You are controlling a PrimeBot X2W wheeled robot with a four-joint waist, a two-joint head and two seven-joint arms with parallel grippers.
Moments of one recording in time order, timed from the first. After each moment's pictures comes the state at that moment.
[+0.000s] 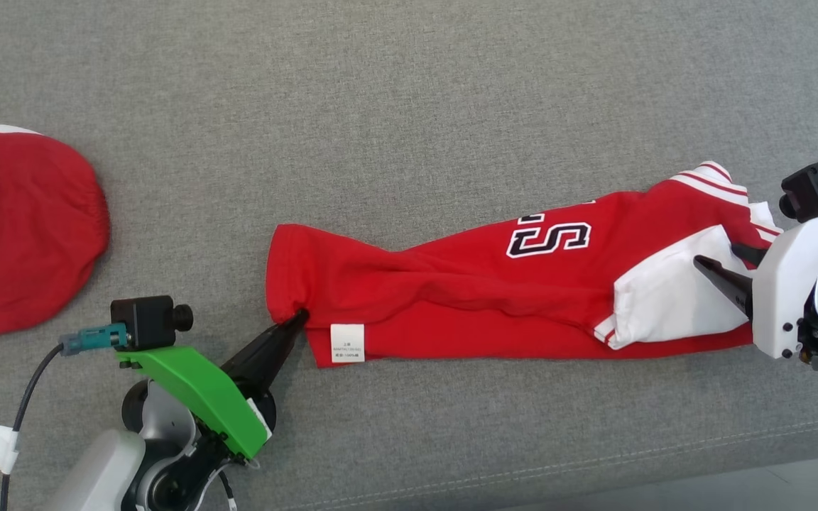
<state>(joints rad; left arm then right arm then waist) -0.19 0.32 -0.48 -0.01 -1.12 -0.03 0.23 -0.25 -0.60 0.32 -0.07 0.65 -0.02 0.74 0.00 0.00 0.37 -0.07</state>
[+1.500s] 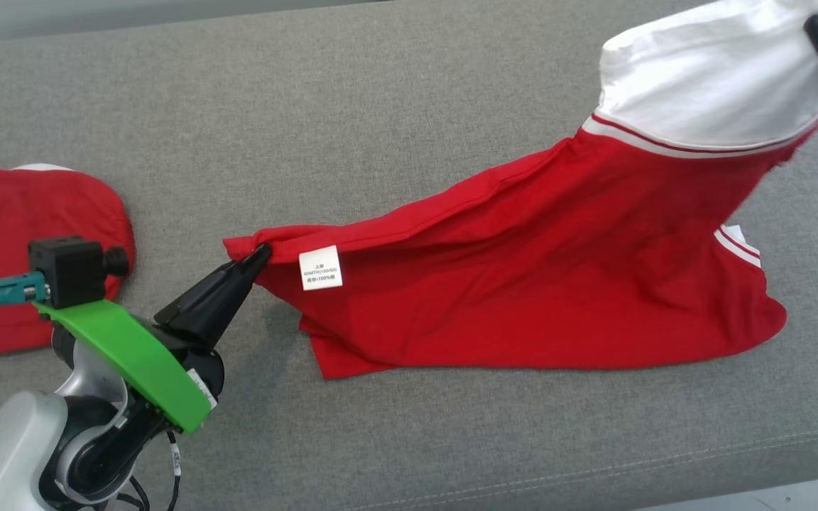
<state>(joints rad) -0.26 0.44 -0.42 -0.18 -1.11 -0.08 0.23 -0.35 -0.50 0.06 -0.32 0.75 -0.03 0.41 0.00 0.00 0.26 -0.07</state>
